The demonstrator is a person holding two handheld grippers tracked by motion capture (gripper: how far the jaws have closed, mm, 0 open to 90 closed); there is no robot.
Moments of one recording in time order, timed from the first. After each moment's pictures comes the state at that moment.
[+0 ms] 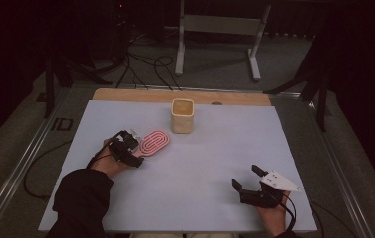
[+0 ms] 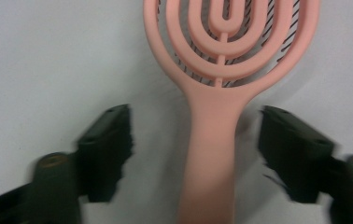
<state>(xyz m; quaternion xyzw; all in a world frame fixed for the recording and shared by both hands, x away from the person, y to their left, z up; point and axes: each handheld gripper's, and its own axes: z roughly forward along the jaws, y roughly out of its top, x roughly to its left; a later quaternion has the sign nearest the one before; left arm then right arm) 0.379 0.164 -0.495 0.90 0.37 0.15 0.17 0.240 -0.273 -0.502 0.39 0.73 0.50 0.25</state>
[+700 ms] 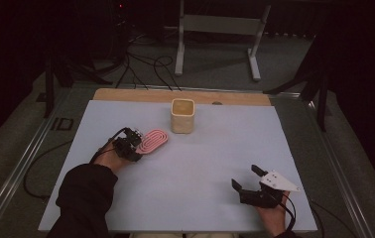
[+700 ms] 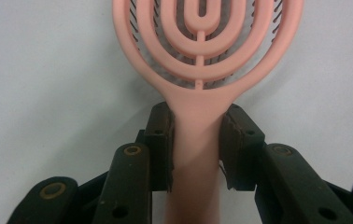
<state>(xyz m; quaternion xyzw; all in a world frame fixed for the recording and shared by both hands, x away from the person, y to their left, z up) 0.394 0.157 -0.492 0.91 0.37 0.09 0.13 0.241 -0.273 -0.502 0.39 0.73 0.50 0.25</state>
